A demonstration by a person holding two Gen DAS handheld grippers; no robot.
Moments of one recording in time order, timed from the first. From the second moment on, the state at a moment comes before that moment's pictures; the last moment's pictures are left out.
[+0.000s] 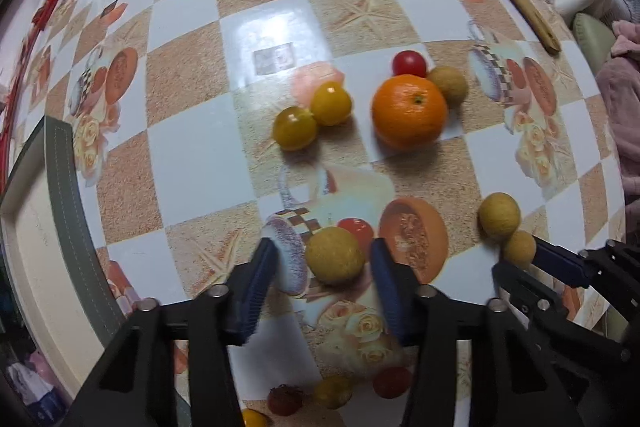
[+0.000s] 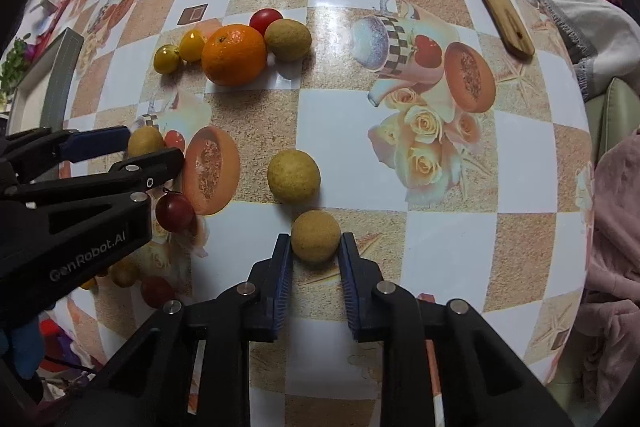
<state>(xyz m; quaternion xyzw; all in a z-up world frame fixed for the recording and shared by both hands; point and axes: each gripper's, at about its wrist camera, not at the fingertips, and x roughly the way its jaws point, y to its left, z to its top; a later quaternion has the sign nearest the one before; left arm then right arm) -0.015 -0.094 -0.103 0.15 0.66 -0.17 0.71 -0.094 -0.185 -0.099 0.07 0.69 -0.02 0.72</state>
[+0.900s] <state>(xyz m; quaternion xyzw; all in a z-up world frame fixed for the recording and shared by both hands) -0.017 0.093 -0.042 0.04 0.64 -0.06 0.76 -0.039 -0.117 -0.034 0.10 0.66 0.08 0.74</state>
